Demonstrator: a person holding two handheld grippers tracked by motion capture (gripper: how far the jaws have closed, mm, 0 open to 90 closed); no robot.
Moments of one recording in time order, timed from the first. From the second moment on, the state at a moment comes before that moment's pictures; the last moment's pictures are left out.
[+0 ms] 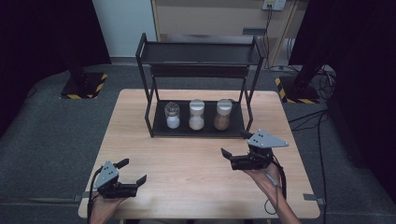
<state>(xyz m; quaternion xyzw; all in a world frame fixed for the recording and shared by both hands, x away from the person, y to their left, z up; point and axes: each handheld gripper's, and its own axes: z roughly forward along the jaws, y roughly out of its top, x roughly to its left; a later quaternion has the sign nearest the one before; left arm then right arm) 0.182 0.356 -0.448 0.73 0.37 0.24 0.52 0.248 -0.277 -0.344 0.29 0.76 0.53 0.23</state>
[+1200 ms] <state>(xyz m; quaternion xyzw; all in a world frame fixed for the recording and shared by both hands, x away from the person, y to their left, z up) 0.183 0.356 -0.448 0.73 0.37 0.23 0.52 0.206 -0.330 -0.419 0.35 0.75 0.52 0.20</state>
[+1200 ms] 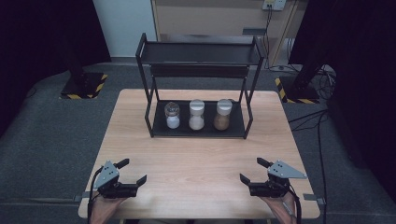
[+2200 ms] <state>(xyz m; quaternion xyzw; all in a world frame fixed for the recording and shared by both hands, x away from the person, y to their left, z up) 0.186 0.362 -0.449 0.73 0.37 0.23 0.52 0.205 -0.349 -0.436 0.37 0.72 0.54 0.22</state>
